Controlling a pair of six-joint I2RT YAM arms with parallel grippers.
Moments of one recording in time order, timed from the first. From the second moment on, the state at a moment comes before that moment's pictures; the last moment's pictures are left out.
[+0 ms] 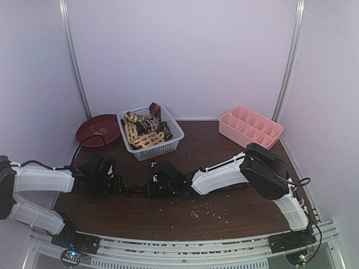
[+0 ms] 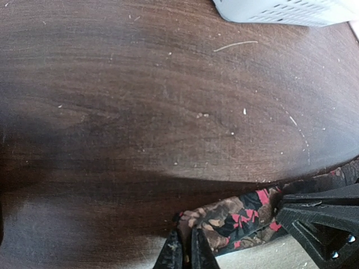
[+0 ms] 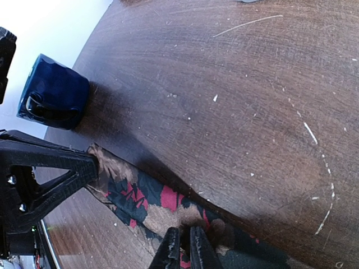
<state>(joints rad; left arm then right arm) -0.60 1.24 0.47 -0.14 -0.07 -0.69 1.13 2.32 1.52 0.18 0.02 0.81</state>
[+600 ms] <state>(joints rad) -0.58 1.22 0.43 -0.13 -0.07 -0.70 1.14 2.40 1.68 0.14 0.00 0.82</state>
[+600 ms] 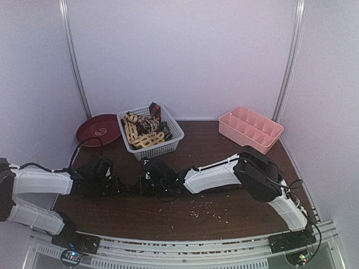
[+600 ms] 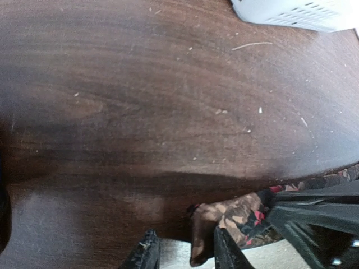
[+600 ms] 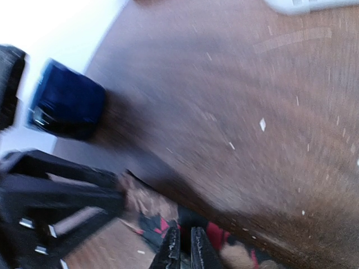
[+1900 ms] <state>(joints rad) -0.56 1.31 0.41 0.07 0.03 -0.71 1.14 2.27 1.60 -0.08 0.01 -0.05</state>
